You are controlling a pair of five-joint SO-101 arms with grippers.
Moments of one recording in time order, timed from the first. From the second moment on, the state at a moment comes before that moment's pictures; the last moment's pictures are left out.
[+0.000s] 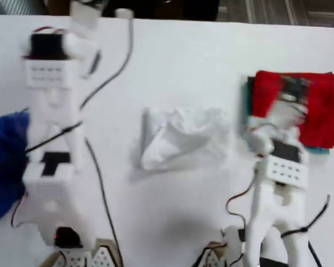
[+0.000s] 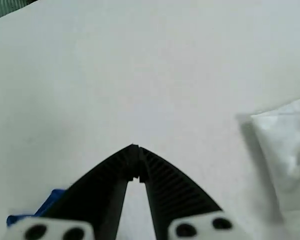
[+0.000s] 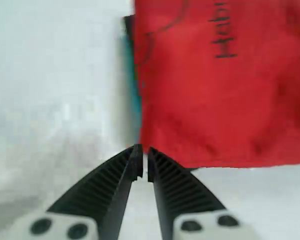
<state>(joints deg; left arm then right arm) -8.4 22.8 -57.6 101.4 -19.1 6.9 -33.4 46.2 45.0 6.7</state>
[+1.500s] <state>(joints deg) -24.5 -14.5 55.3 39.9 -11.2 -19.5 37.2 -34.1 100.0 18.8</state>
